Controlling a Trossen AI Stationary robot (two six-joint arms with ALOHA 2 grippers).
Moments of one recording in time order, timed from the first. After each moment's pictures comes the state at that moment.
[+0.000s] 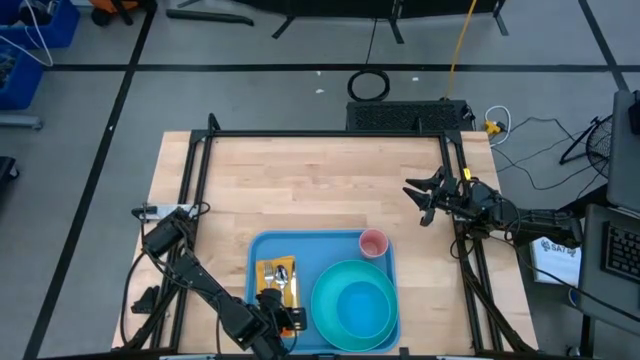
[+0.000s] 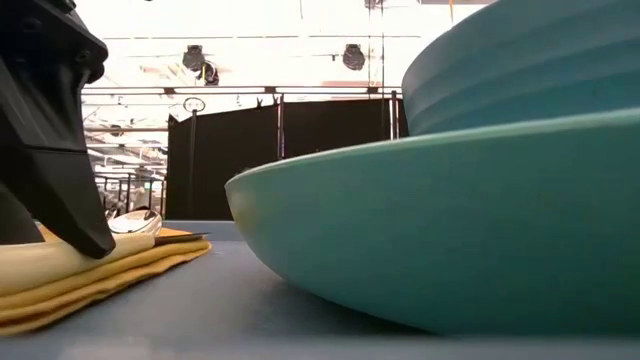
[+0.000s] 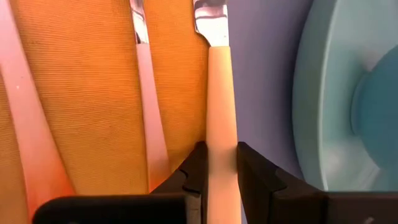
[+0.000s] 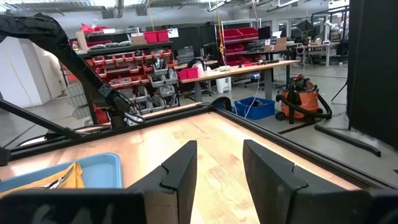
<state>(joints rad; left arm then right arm) -0.79 2.10 1.41 -0.60 -0.49 -2.37 -0.15 0.02 0.02 0.08 0.23 0.12</state>
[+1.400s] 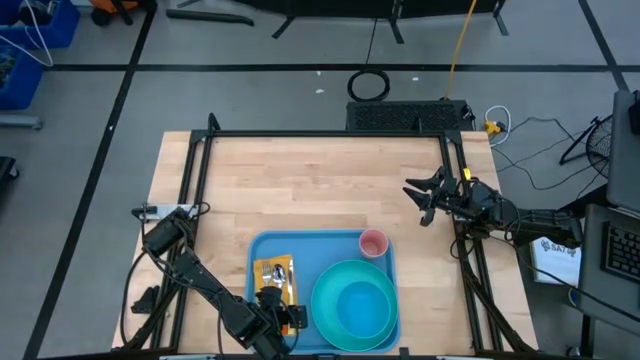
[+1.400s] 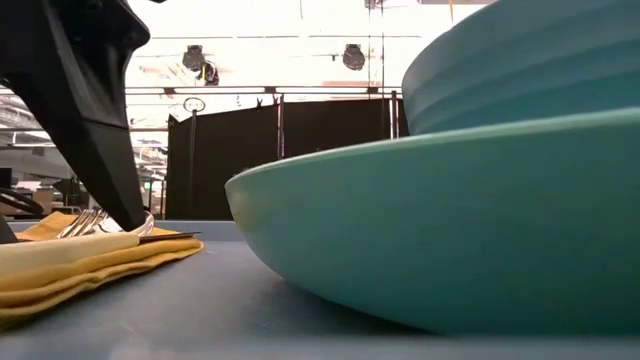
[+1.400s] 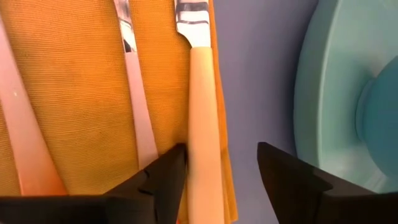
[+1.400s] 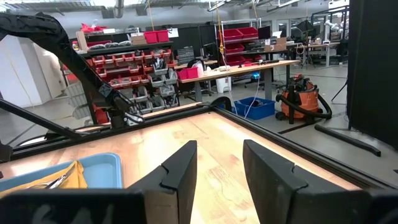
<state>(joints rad) -0.79 2.10 1.44 -0.67 -0.46 -2.37 -0.15 0.02 0.02 0.08 0.23 0.12</state>
